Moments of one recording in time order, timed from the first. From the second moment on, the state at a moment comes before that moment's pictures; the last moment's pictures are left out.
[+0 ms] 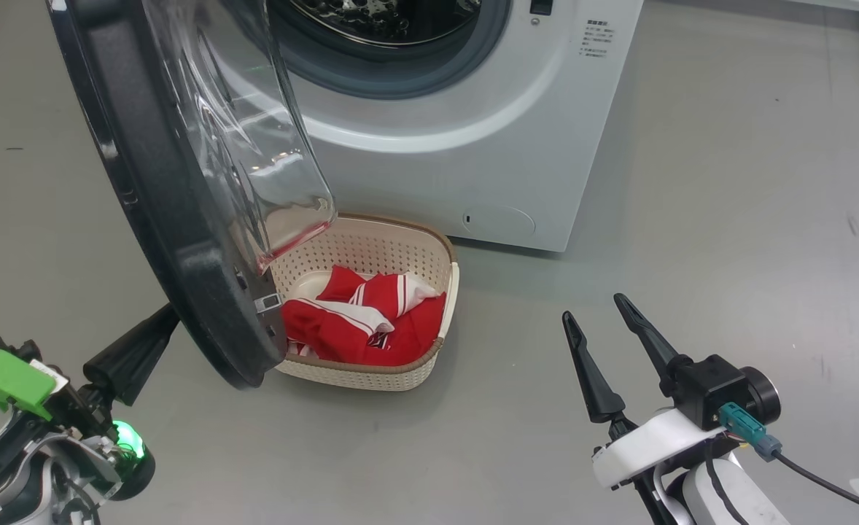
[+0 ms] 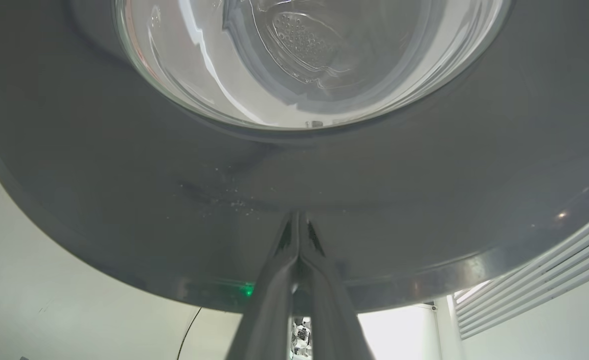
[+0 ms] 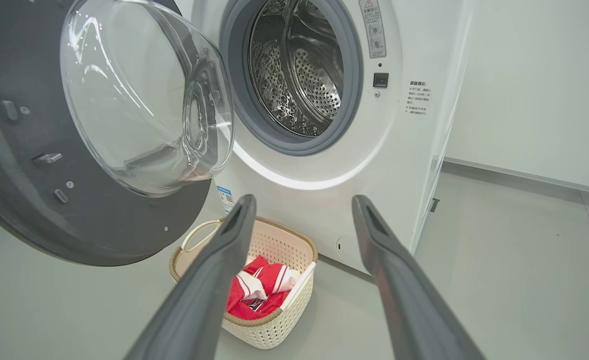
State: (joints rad) left arm -0.22 0.07 0.24 0.17 -1.74 0.12 0.82; right arm -0.09 -0.09 0.36 0.17 0.27 0.02 -0.24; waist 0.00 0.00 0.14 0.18
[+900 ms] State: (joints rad) left arm -0.29 0.04 0.26 0.17 -1.74 0.13 0.63; right arm -0.10 -0.07 0.37 0.17 0.30 0.01 -0.24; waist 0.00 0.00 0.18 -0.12
